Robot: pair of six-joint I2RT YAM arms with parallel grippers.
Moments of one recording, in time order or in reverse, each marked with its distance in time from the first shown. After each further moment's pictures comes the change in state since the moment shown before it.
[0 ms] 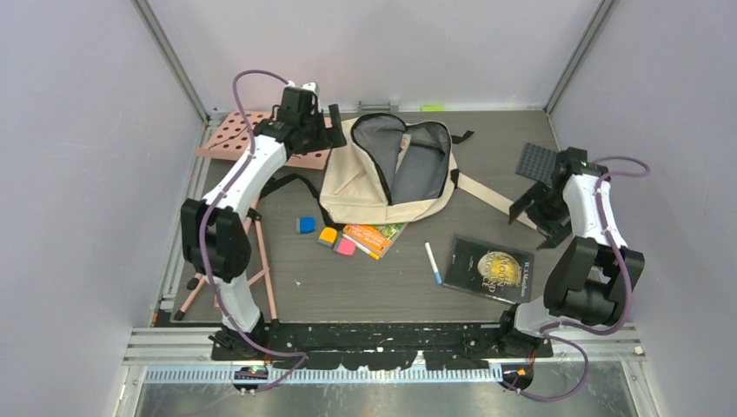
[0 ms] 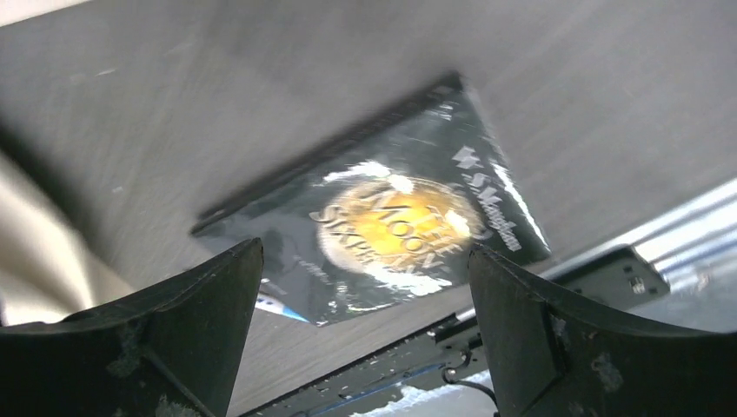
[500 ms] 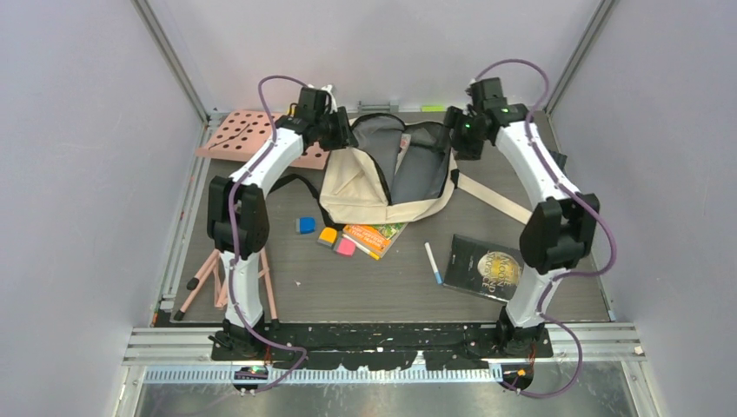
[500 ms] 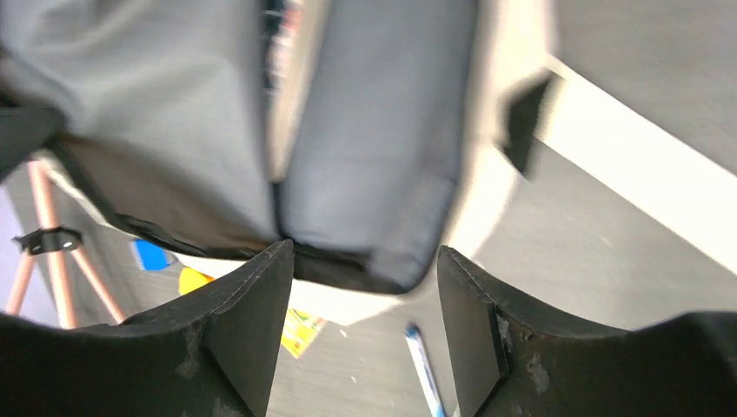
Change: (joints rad) left arm -0.006 0.188 0.097 0.115 0.196 -0.091; right arm 0.493 0.385 0.572 0.304 -0.190 -0.116
